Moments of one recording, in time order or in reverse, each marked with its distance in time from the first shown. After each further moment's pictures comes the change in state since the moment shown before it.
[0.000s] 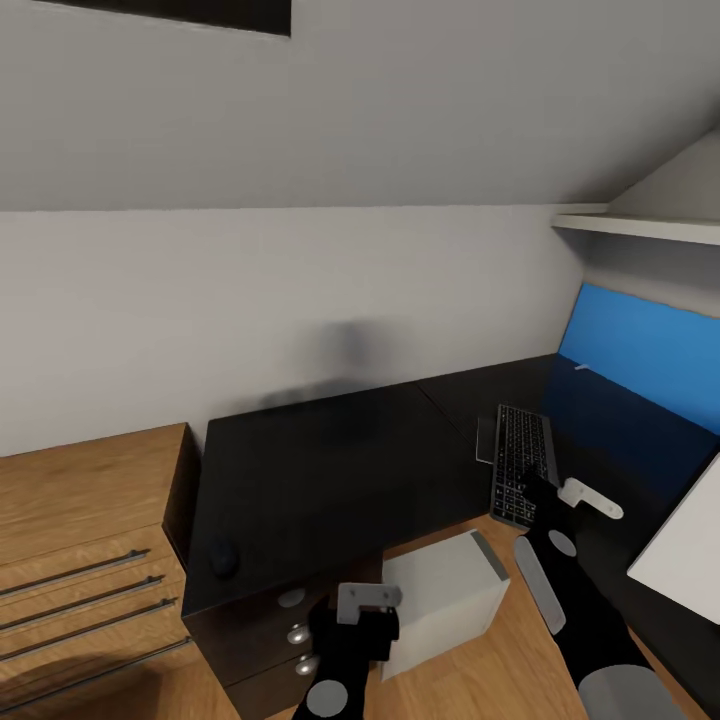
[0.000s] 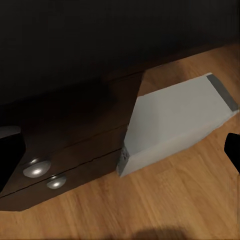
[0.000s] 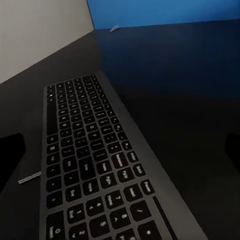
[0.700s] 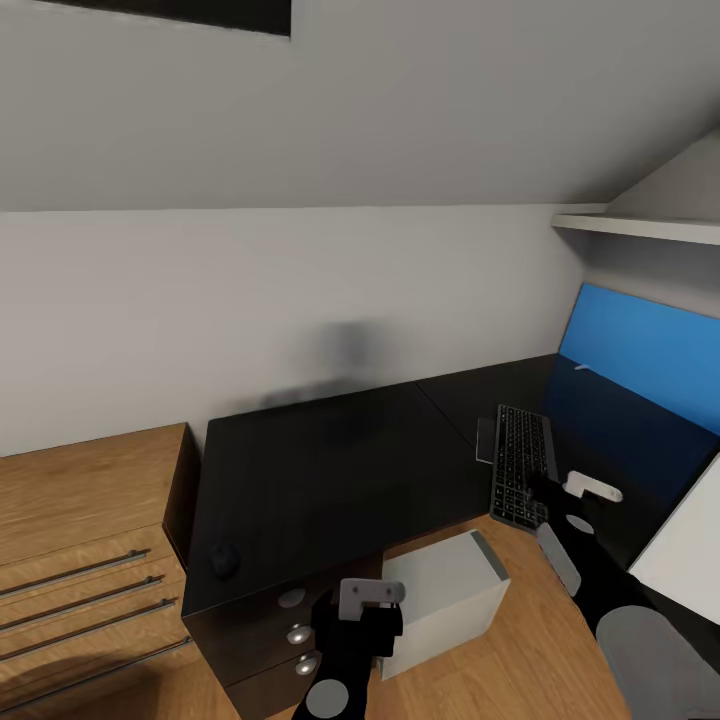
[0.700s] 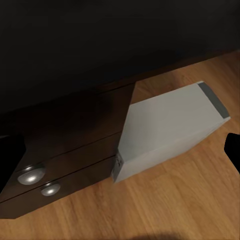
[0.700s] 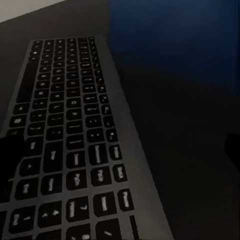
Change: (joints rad) left arm 0.000 0.000 -0.014 -0.033 0.002 0.000 0.002; right arm -0.177 -0.113 -0.004 0.373 0.011 0.048 0.209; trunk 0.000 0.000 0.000
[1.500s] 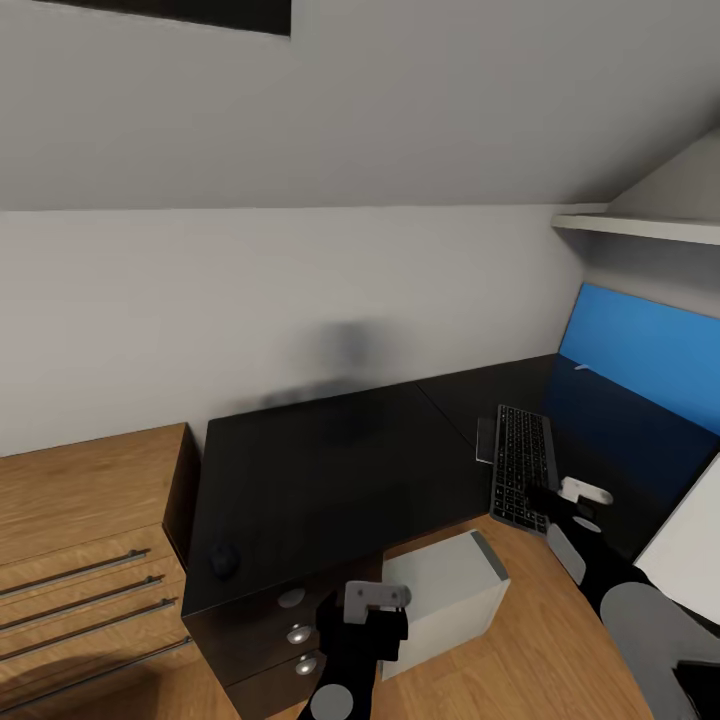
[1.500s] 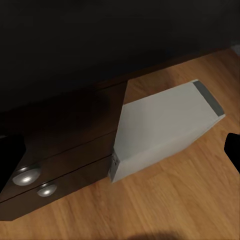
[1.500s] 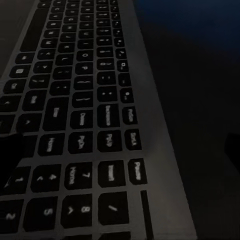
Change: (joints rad) left arm 0.000 0.000 -0.021 0.000 0.001 0.000 0.000; right arm -0.108 -0.036 0.000 0.273 -0.006 0.001 0.198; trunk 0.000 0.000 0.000
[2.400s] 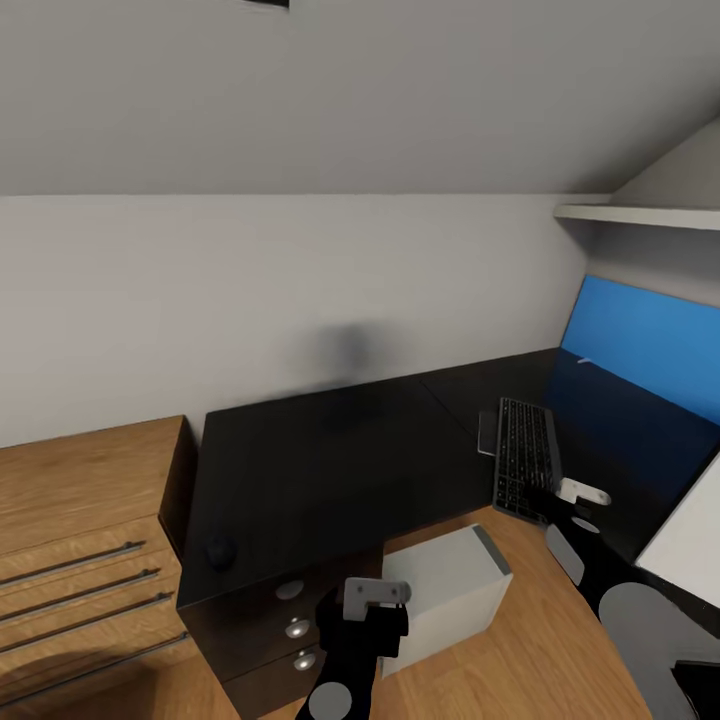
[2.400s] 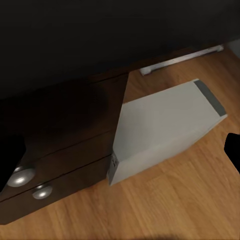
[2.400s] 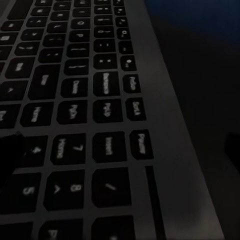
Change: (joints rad) left arm 0.000 0.000 0.000 -0.020 0.000 0.003 0.000; right arm 0.000 0.003 0.002 0.006 0.002 0.002 0.001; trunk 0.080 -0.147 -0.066
